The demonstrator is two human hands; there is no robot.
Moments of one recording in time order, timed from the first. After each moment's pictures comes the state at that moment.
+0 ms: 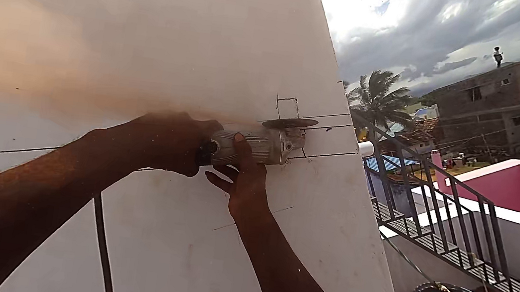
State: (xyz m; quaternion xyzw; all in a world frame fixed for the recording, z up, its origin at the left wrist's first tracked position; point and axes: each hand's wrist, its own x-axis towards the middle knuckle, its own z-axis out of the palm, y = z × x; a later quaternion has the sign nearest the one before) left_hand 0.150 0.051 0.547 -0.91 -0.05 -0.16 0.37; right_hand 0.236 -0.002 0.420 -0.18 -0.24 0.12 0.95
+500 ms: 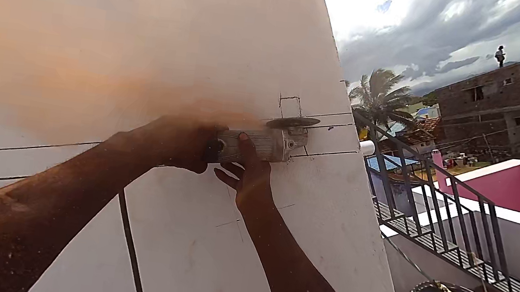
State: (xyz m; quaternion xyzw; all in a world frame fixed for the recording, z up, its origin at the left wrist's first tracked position) left_hand 0.168 0.074 0.544 -0.92 -0.01 -0.18 0.36; right_hand 0.248 0.003 0.419 -0.19 -0.23 0.12 0.95
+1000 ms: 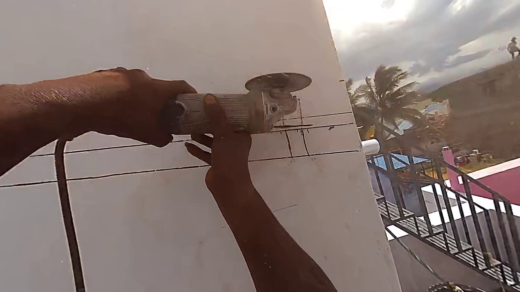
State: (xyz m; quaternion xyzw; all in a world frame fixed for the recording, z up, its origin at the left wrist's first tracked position) left_hand 0.104 0.079 0.598 -0.89 -0.01 -0.28 0.37; right_hand 0.193 -0.004 0.472 -0.18 -0.32 0.07 0.93
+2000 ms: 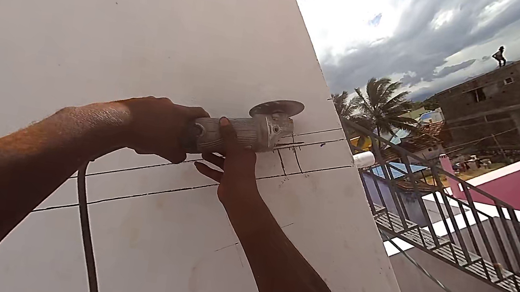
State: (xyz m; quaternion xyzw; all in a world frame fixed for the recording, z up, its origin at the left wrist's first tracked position) left_hand 0.139 0.038 0.605 -0.91 -0.08 -0.20 0.35; right_hand 0.227 -0.017 0.477 -0.18 -0.29 0.11 0.93
